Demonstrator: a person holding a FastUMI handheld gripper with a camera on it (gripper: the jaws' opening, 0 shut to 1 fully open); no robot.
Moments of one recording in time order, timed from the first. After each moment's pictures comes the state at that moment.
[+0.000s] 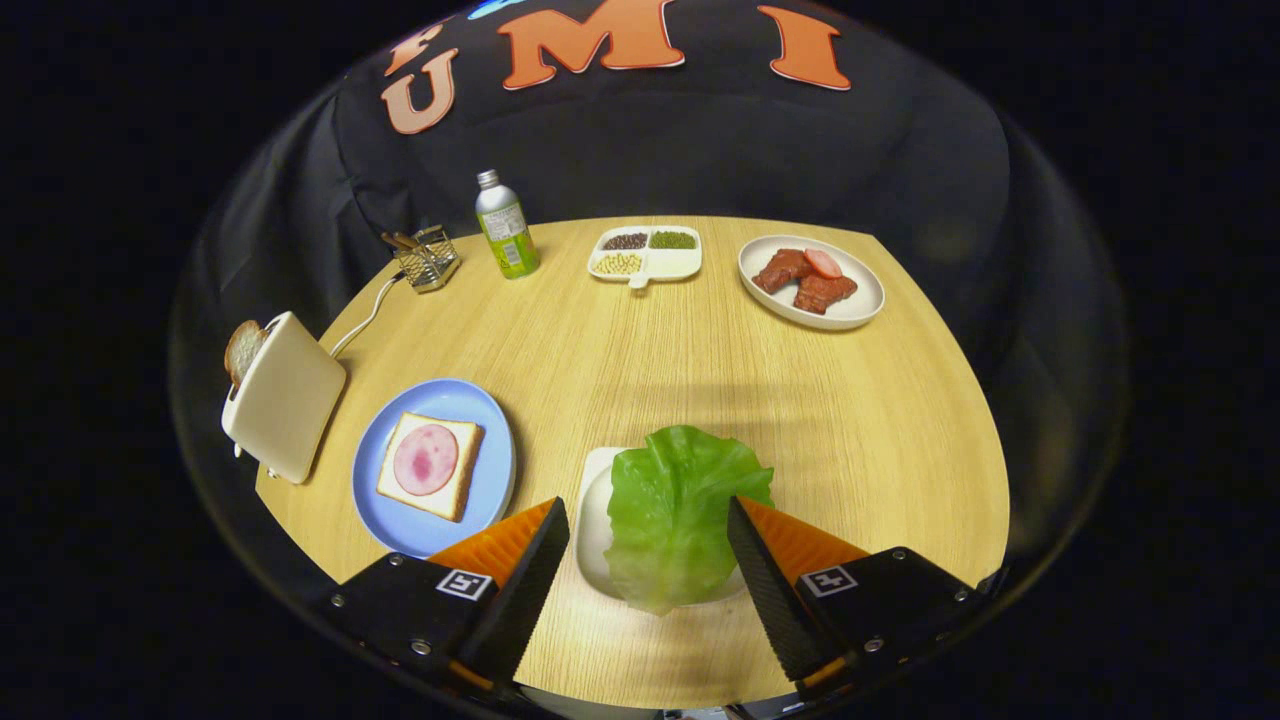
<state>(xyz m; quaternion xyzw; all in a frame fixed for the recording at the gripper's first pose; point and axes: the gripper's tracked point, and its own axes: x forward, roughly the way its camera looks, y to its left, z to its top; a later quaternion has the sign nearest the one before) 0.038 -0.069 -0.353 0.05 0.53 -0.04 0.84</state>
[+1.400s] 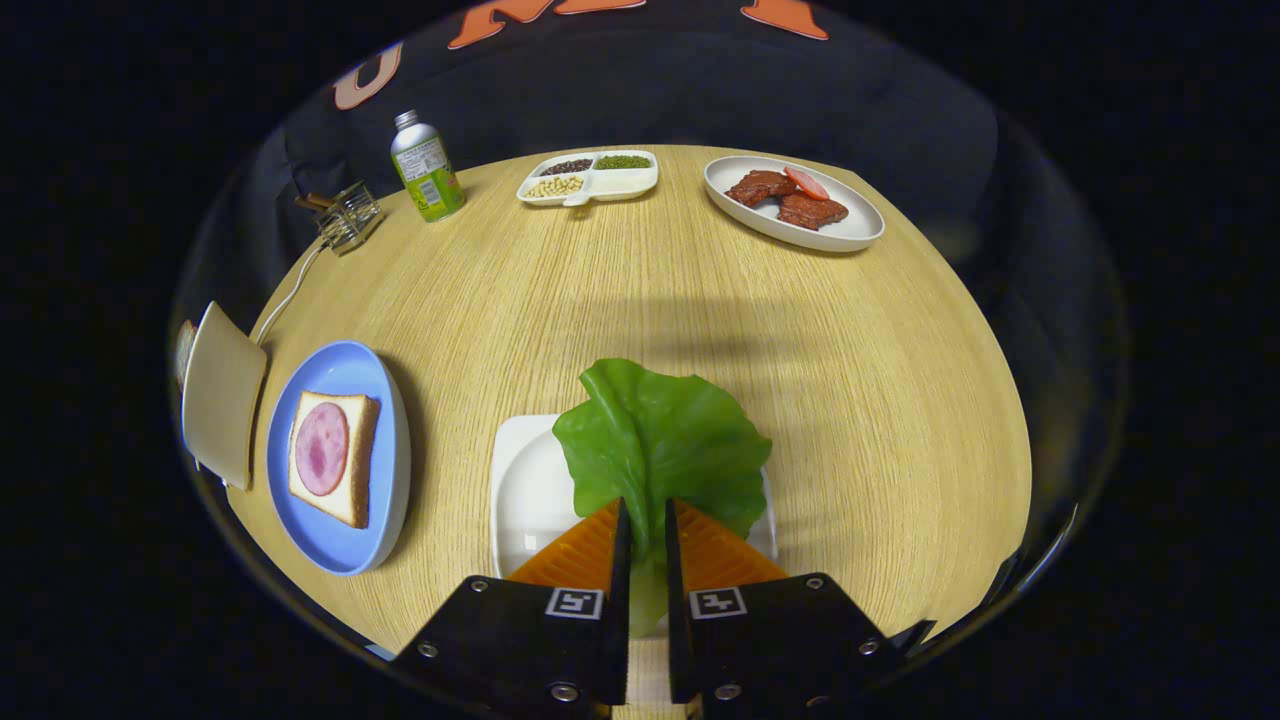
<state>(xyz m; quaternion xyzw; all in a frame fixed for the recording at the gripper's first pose) 0.034 -0.095 -0.427 0.04 0.59 -0.09 0.80</state>
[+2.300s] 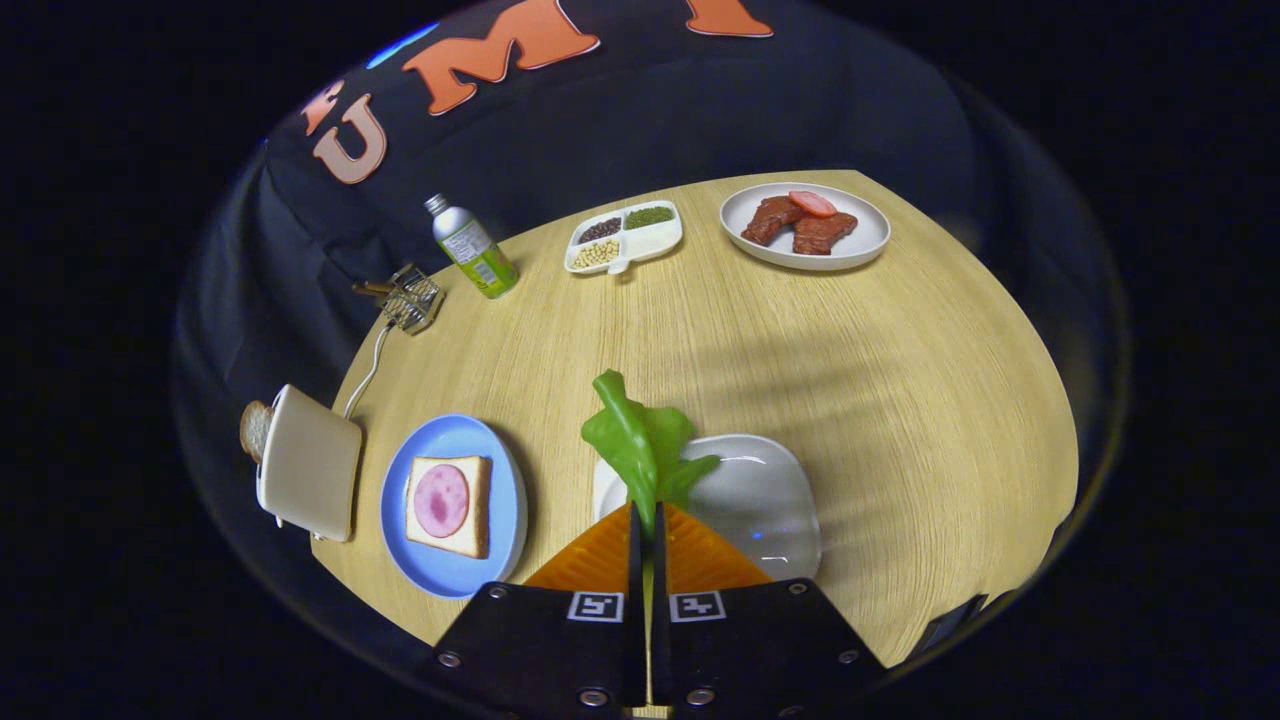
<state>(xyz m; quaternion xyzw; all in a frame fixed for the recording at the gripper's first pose) 0.053 -0.055 -0.372 0.15 0.53 -0.04 0.83</state>
